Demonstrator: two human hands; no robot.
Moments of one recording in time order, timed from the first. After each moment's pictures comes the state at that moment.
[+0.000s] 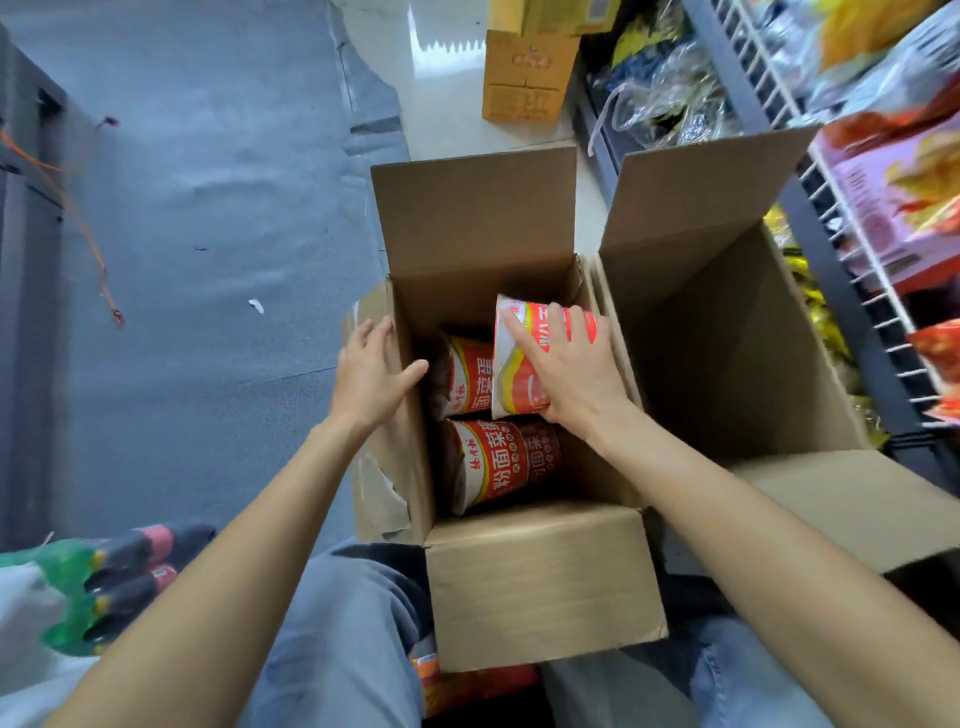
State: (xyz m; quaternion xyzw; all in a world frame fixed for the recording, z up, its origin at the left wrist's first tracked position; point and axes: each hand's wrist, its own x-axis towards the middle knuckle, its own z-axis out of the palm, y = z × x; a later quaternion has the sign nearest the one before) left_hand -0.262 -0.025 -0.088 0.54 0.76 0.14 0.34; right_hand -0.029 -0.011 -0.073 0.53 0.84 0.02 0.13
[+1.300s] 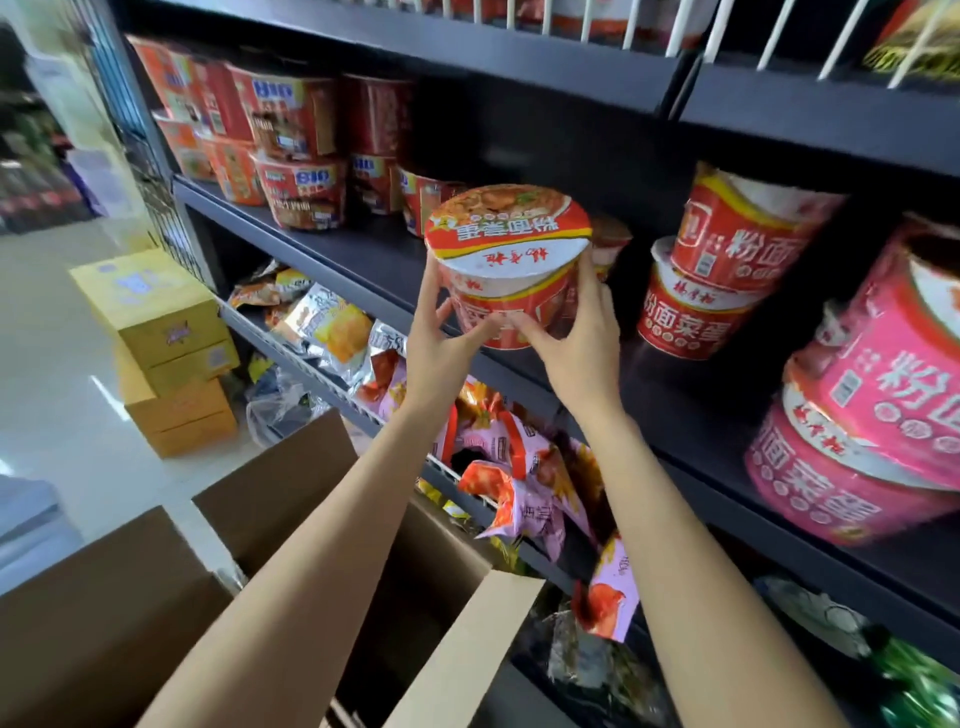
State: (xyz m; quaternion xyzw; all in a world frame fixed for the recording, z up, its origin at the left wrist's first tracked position) left_hand 0.199 0.029 0.210 0.62 0.21 0.49 0.57; right_hand 0.305 -0.057 0.232 0.73 0.45 0.05 -0.52
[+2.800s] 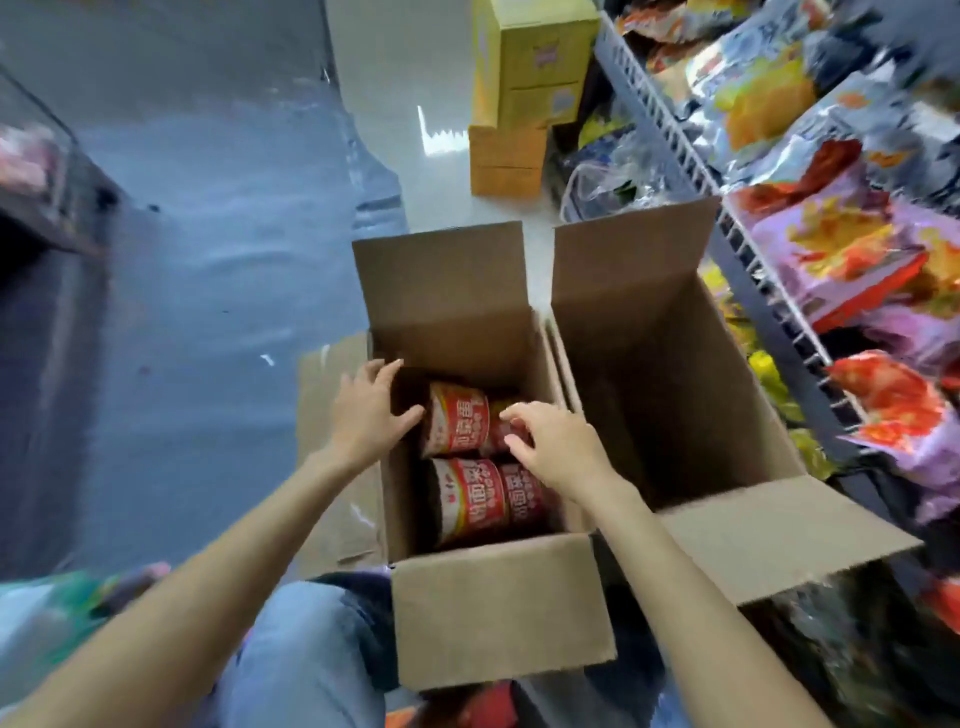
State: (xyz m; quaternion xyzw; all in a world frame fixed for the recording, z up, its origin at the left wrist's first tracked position) left_hand -0.226 -0.030 -0.054 0.65 0.73 0.05 0.22; right_hand 0.011 -0.055 -0.026 0.59 0.75 -0.30 -0.03
